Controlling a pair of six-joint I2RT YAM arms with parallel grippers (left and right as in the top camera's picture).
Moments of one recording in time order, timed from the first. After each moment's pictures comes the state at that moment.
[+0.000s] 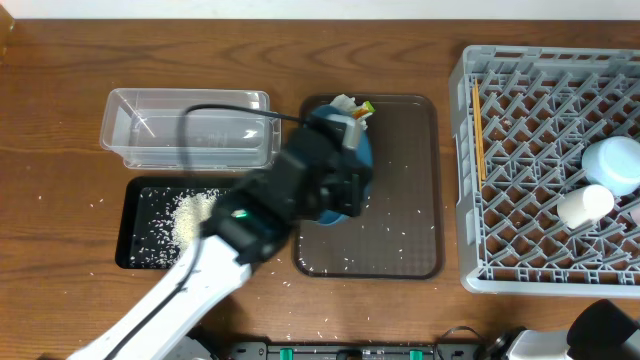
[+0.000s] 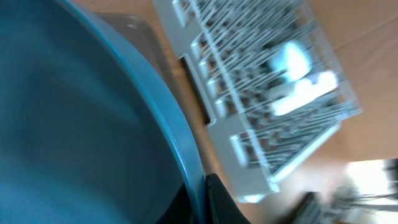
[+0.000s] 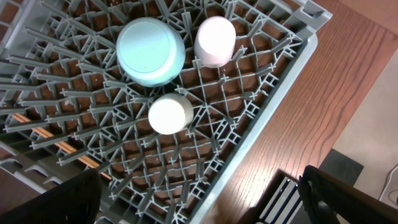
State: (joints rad) left arm -0.70 1.27 1.08 -0.44 0.22 -0.53; right arm -0.70 1.61 2.08 -1.64 0.10 0.35
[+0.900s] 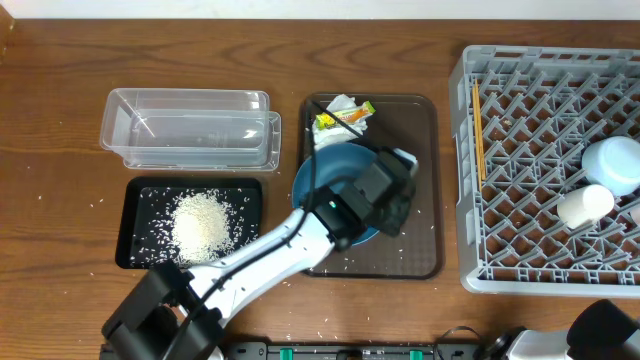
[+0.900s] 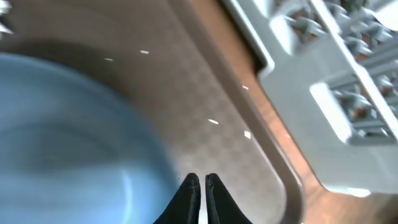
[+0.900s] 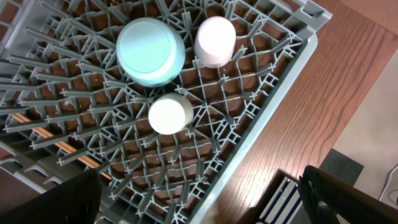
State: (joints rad) left arm -0.89 1.64 1.08 -0.33 0.06 -0.38; right arm -0.70 1.61 2.08 -1.64 0.10 0.35
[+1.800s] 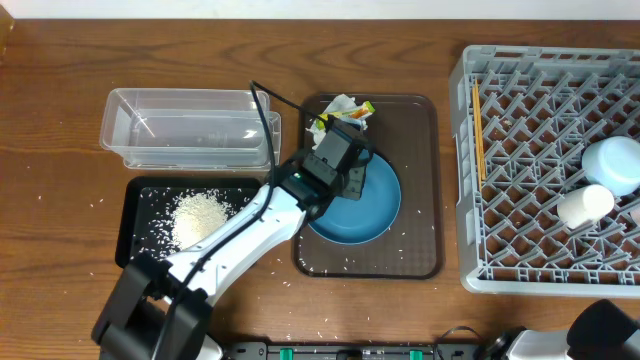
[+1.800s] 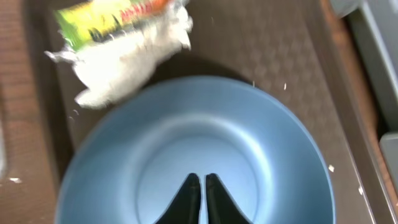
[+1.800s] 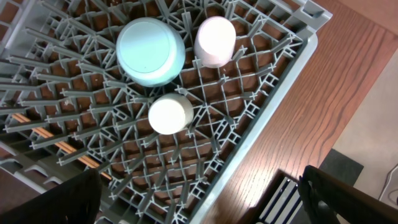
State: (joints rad) left arm -0.68 1.63 1.08 -0.39 -0.06 -0.42; right arm -0.70 1.61 2.08 -1.64 0.10 0.35
